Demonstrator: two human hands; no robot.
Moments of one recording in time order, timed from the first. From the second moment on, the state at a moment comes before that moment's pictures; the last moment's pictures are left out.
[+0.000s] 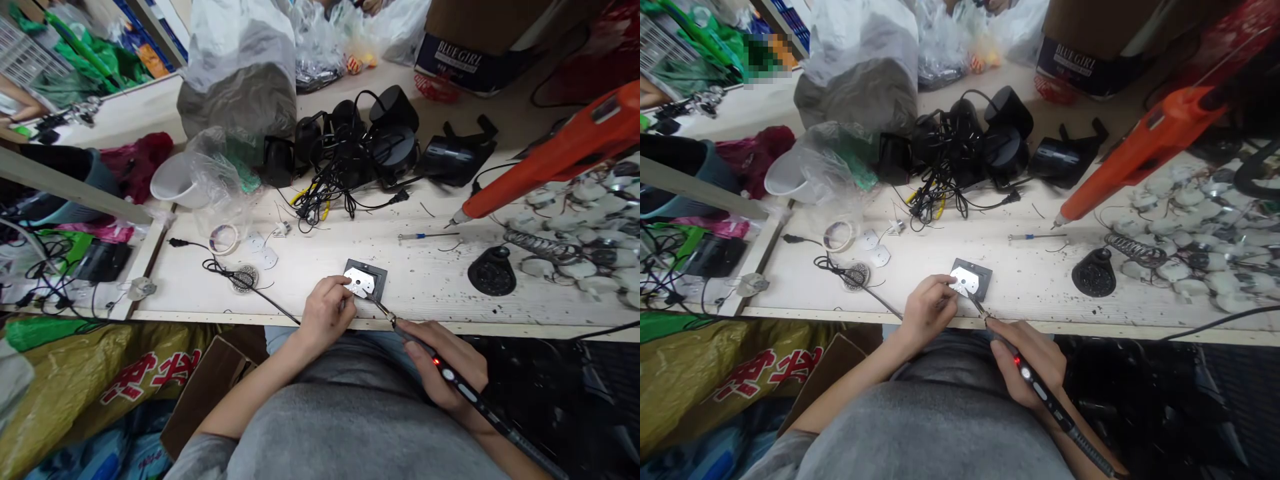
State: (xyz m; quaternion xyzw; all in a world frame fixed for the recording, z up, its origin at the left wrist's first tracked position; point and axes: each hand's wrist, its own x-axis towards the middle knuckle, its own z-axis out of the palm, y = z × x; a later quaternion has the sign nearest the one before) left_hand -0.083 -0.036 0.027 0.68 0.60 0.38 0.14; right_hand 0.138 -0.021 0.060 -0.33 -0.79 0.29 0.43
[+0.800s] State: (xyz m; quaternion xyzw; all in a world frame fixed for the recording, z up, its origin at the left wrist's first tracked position) left_hand -0.085 -0.035 0.021 0.71 0.56 0.40 0.12; right_hand 0.131 -0.018 0.051 -0.34 -0.79 0.31 0.41
